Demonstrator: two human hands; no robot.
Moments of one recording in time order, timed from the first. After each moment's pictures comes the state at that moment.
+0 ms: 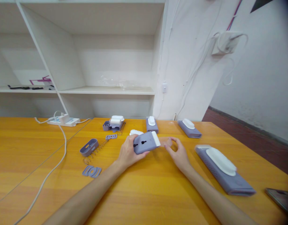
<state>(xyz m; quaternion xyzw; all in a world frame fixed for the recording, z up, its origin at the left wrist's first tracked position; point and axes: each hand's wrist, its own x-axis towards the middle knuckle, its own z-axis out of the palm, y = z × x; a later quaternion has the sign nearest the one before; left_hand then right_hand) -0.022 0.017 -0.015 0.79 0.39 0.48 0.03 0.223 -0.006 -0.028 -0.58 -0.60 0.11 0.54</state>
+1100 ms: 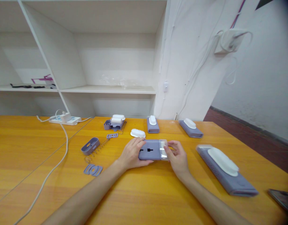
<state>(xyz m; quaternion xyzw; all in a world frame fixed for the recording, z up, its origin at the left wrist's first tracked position) -0.024 0.017 -0.014 0.87 0.22 0.44 -0.06 0.186 -0.035 -0.016 -0.49 -0.51 0.31 0.64</state>
